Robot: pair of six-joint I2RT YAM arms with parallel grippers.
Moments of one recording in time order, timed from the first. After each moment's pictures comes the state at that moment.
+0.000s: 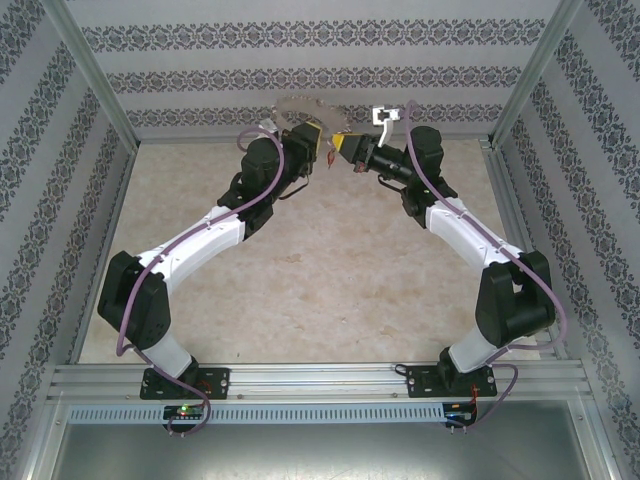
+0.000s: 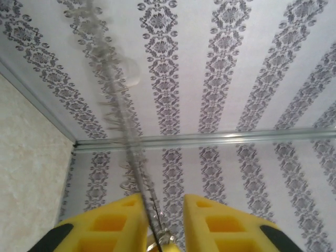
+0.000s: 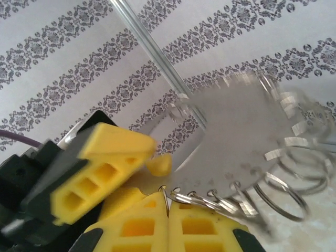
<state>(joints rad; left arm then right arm) -0.55 1.63 1.31 0.33 -0.03 -1.46 0.28 1.59 1.22 0.42 -0.71 0.68</state>
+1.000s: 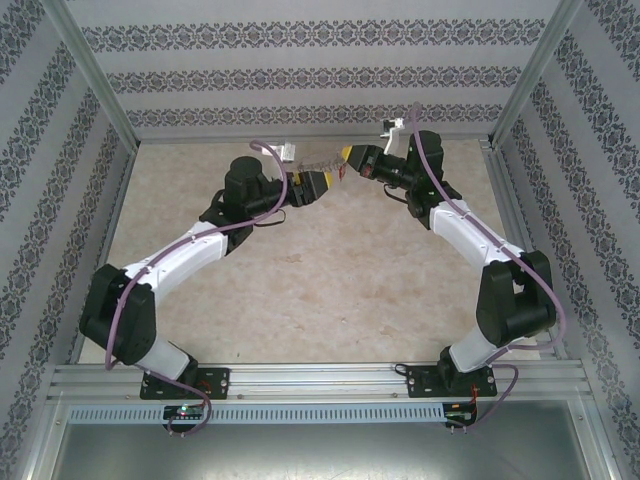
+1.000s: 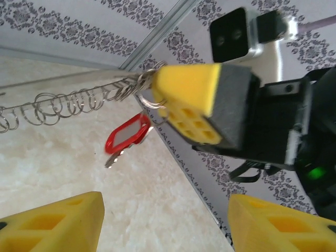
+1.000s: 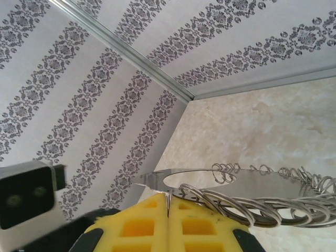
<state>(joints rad) -0.47 1.54 1.08 0.31 0.50 -0.70 0.27 1.59 1.18 0.25 -0.70 0.80</state>
